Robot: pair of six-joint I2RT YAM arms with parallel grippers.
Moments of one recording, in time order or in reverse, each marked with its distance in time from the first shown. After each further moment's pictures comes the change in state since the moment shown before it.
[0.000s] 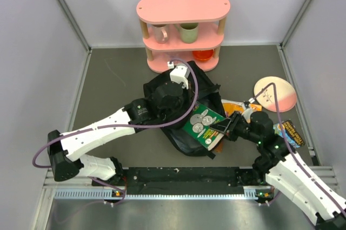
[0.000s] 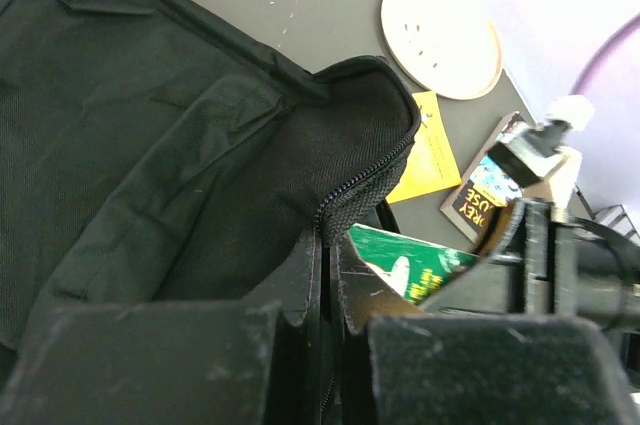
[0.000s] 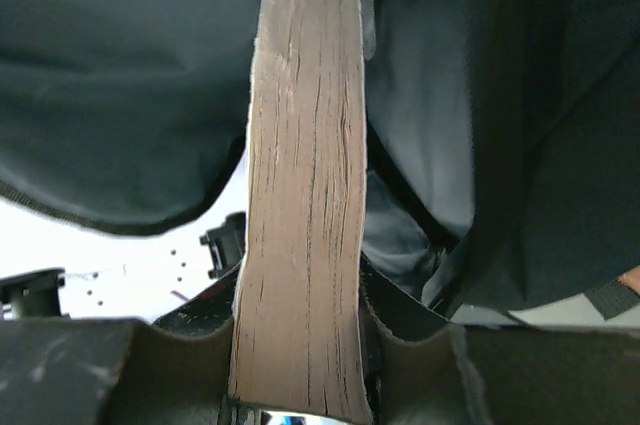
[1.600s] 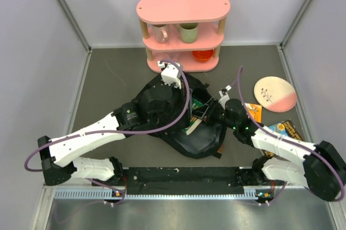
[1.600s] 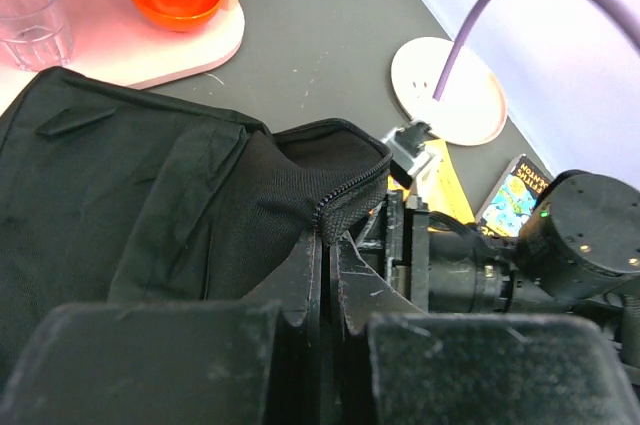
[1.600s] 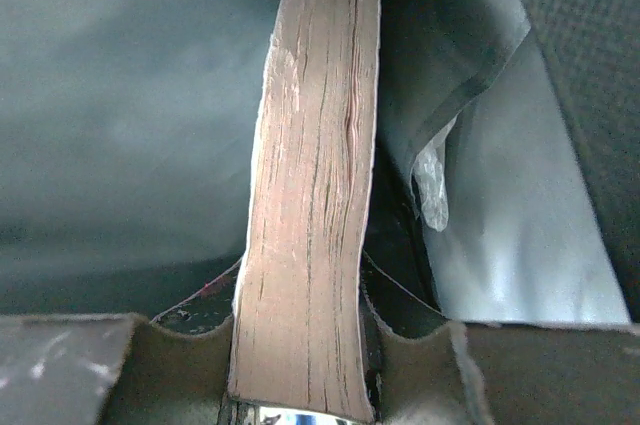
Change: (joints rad) left arm -0.038 -0.090 -0.013 0.047 -0.114 0.113; right arm 0.153 0.666 0.027 0.764 0.107 0.104
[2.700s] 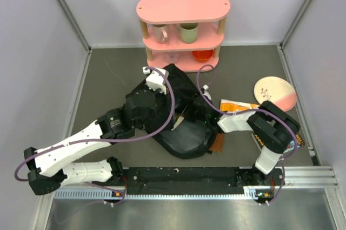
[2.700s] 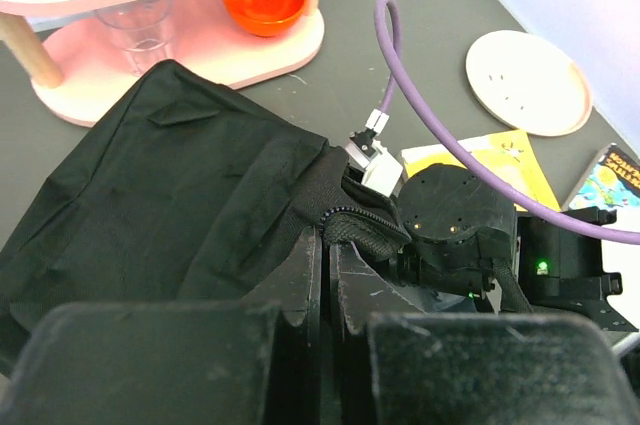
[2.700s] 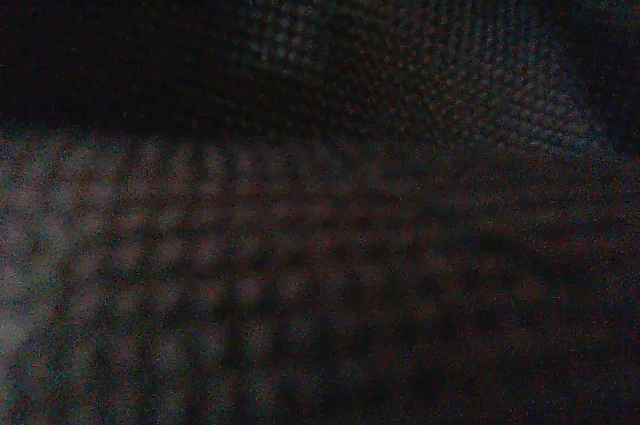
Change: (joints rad) left arm 0.026 -0.173 -0.117 -0.042 -0.062 0.132; right arm 0.109 0.560 0.216 0.115 0.263 -0.085
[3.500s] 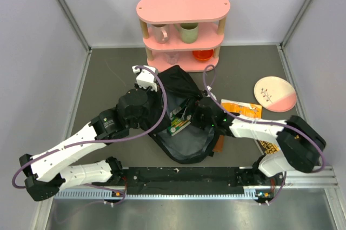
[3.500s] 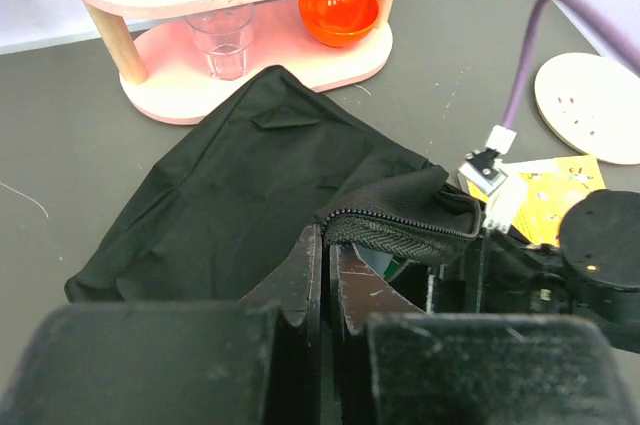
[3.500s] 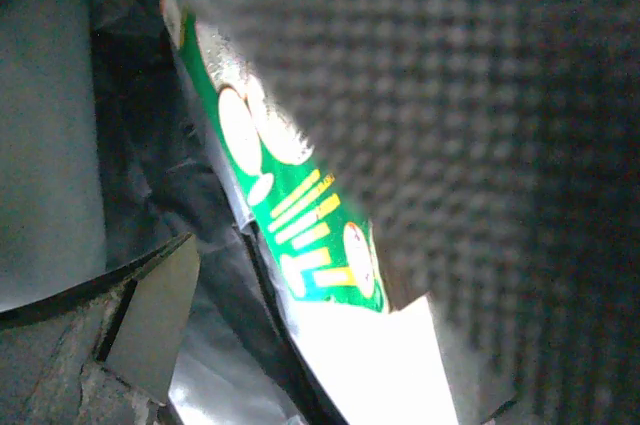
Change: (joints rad) left arm 0.074 -0.064 -0.032 -0.037 -0.071 0.047; right arm 0.045 -0.220 0.006 -0.317 0.004 -0.100
